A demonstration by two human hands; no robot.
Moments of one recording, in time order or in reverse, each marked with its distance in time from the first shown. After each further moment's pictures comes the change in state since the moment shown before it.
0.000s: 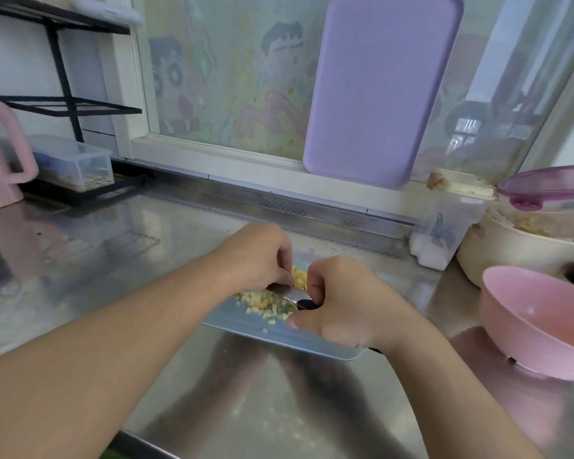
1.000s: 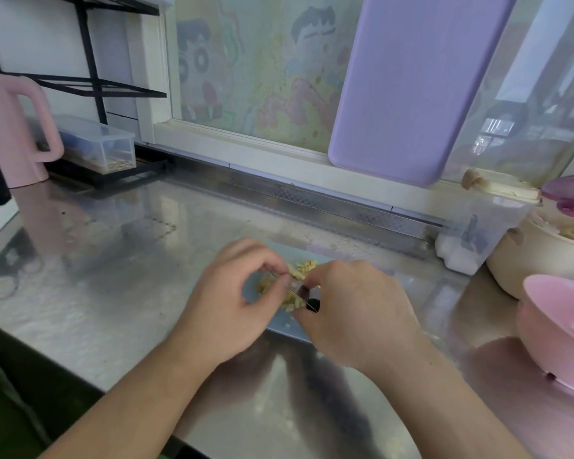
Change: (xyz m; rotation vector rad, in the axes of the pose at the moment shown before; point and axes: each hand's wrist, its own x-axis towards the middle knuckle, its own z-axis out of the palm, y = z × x) left_hand -0.084 -0.043 0.043 -0.412 0.588 0.252; right_hand -0.005 -0.033 0.028 -0.328 0.213 -0.044
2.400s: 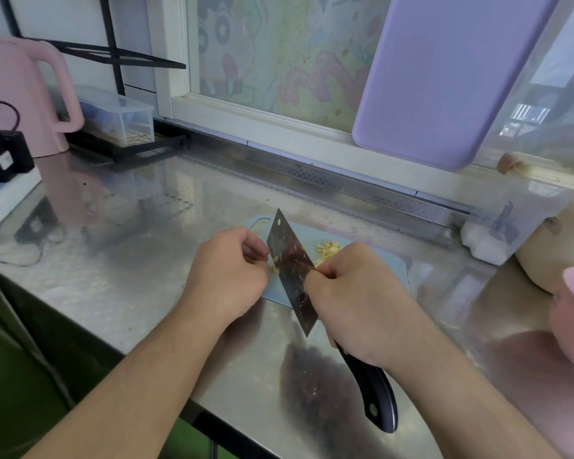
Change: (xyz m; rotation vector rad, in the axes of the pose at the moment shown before) left_hand 0.005 -0.020 -0.004 0.087 0.021 -0.682; right_hand -0.003 -0.024 0.010 0.614 -0.126 0.222
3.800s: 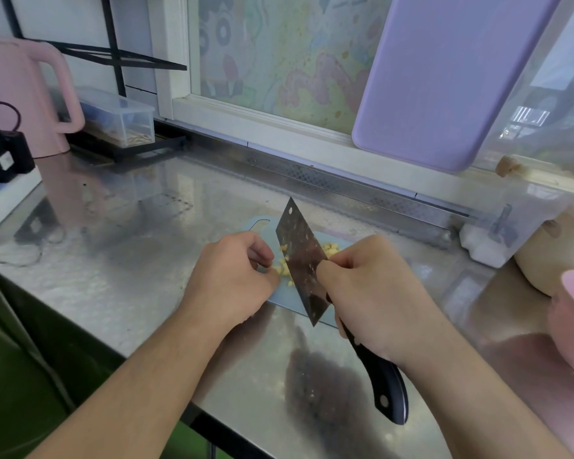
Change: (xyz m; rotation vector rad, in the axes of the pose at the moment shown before) left_hand -0.006 0.001 0.000 0.076 -0.043 0.033; right_hand 0.000 -0.001 -0.016 0.053 0.022 -0.041
